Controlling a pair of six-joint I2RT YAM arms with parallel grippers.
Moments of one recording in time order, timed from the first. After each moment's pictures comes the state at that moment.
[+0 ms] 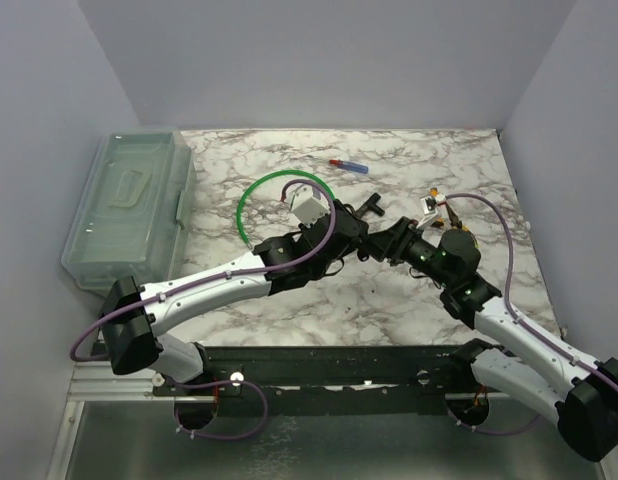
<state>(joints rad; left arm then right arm) -1.10 1.43 1.22 -0.35 -0.57 -1.26 0.52 0.89 0.47 0.36 -0.30 0.87</state>
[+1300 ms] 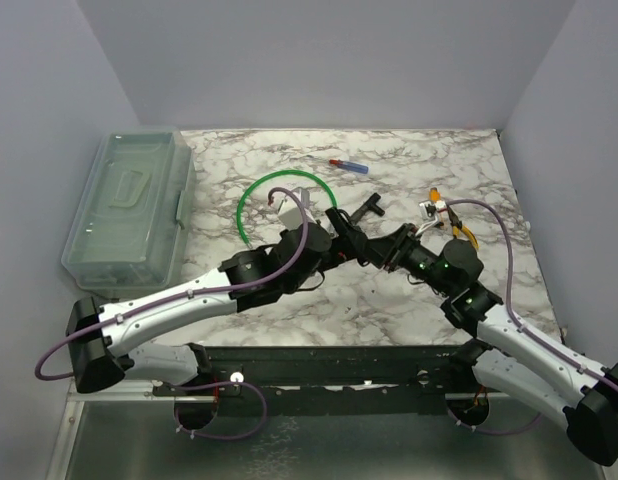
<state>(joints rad) -1.12 1.26 1.11 -0.33 -0.51 -1.15 0.61 0.84 0.44 0.42 -0.23 0.86</state>
